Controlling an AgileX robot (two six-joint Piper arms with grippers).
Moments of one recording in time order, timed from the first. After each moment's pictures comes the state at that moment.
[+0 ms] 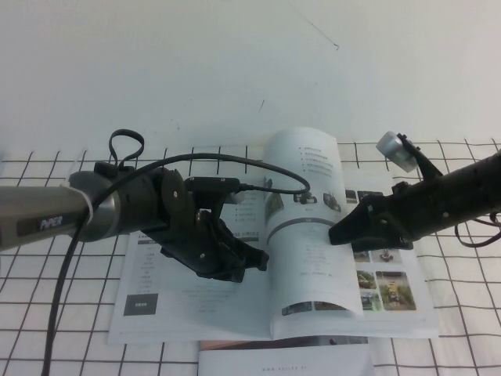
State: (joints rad) right arm 0.11 2.04 -1.22 1.18 1.02 -0.95; left arm -0.47 2.00 -1.19 -0.45 0.53 0.16
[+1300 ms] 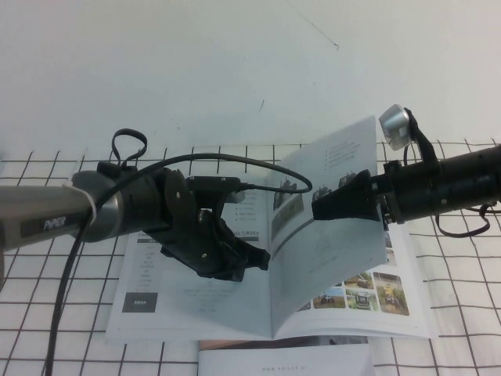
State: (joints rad) right arm 0.11 2.03 -1.22 1.41 1.22 -1.17; left arm -0.47 1.95 -1.19 -0.44 0.52 0.14
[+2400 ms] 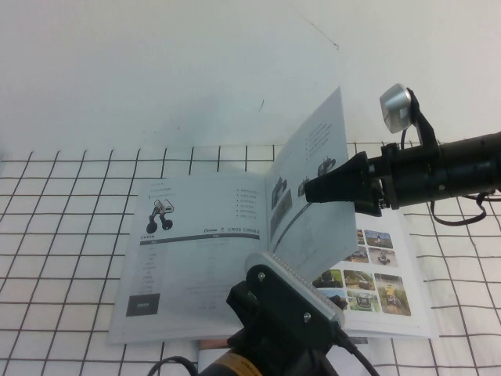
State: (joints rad) right arm 0.13 1.98 -1.23 1.46 1.23 -1.14; left arm -1.16 1.53 -0.57 -0.58 -0.62 0.36
